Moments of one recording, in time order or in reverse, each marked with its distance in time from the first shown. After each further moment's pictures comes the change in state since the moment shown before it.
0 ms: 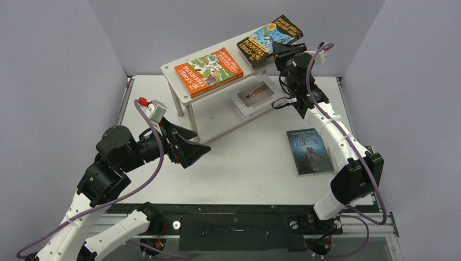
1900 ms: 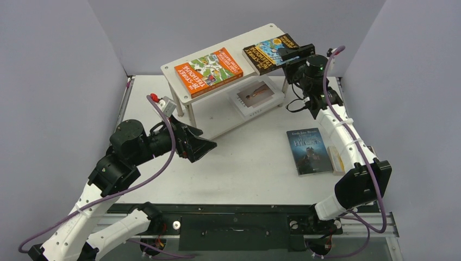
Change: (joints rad) left arm 0.000 0.056 -0.038 0.053 -0.008 -0.012; right arm -0.118 -0.057 -0.050 -0.196 -0.199 0.100
